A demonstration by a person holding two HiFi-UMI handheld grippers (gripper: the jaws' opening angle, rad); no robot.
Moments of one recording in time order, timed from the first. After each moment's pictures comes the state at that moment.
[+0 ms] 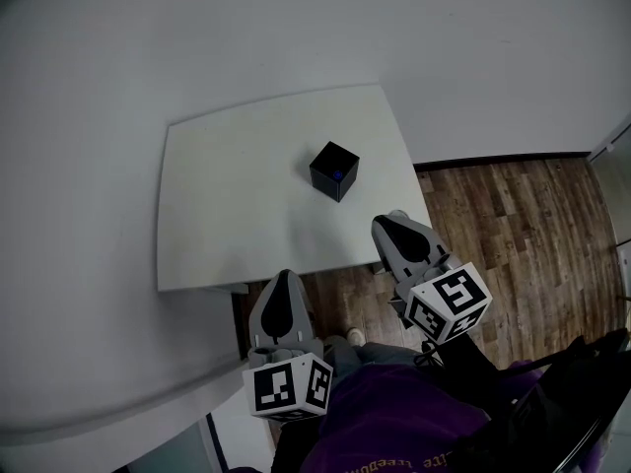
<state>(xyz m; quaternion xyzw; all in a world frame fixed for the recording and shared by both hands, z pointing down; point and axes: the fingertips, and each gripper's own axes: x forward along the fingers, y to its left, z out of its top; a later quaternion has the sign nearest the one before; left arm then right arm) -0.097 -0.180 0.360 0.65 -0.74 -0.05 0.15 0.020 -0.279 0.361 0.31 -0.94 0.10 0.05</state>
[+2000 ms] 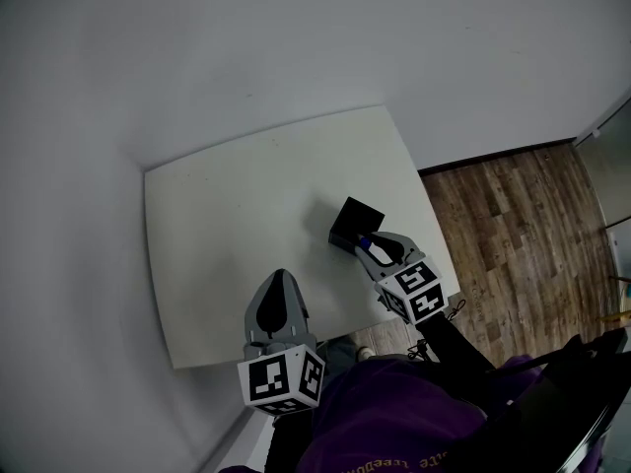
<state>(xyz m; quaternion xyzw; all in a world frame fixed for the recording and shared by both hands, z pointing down) -0.200 -0.348 0.403 0.70 -0.69 -0.01 0.20 -0.072 -0.422 0.516 0.31 -0.90 0.13 0.26</state>
